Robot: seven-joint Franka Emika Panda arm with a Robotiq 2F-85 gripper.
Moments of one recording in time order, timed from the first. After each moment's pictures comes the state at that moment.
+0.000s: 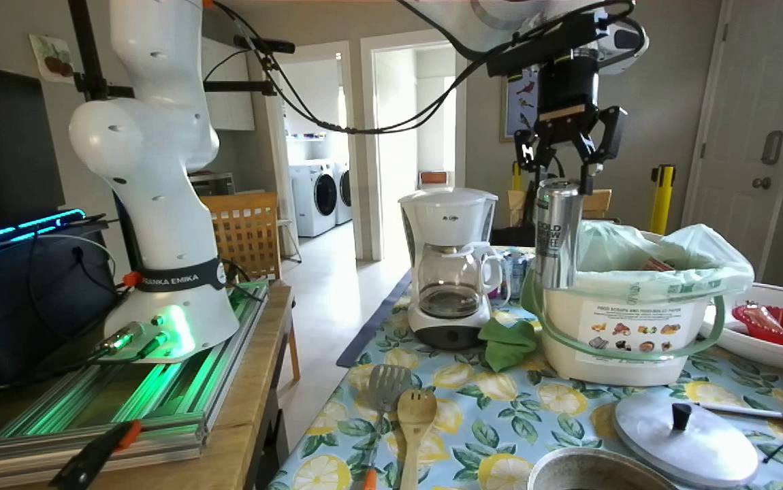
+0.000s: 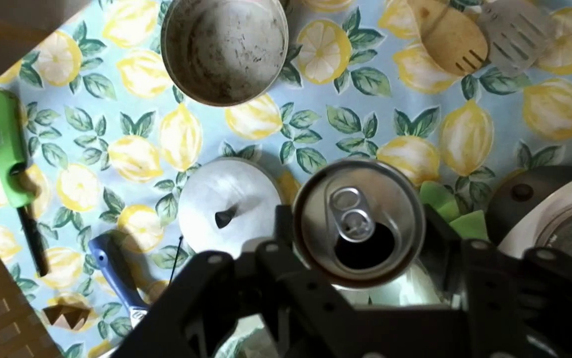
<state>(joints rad) -0.14 0.21 -0.07 -1.85 -0.31 2.00 -0.58</state>
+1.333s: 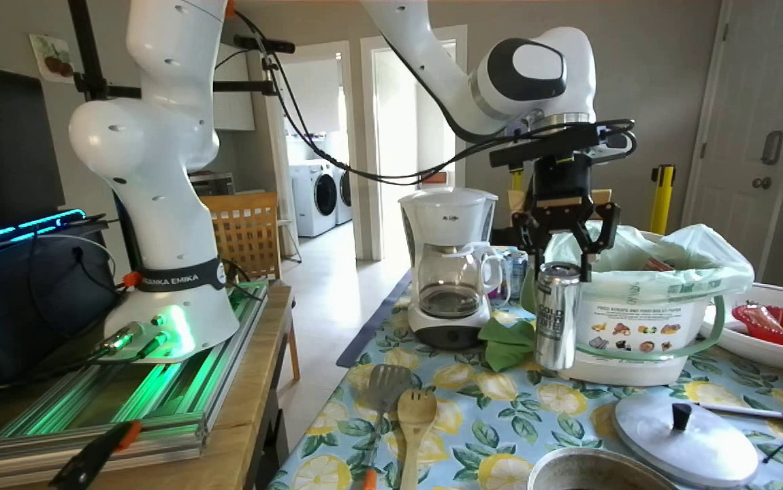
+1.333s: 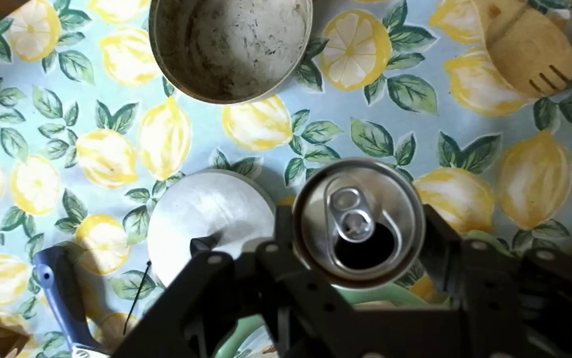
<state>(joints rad) -0.14 0.38 -0.08 -1.95 -0.45 2.24 -0.54</state>
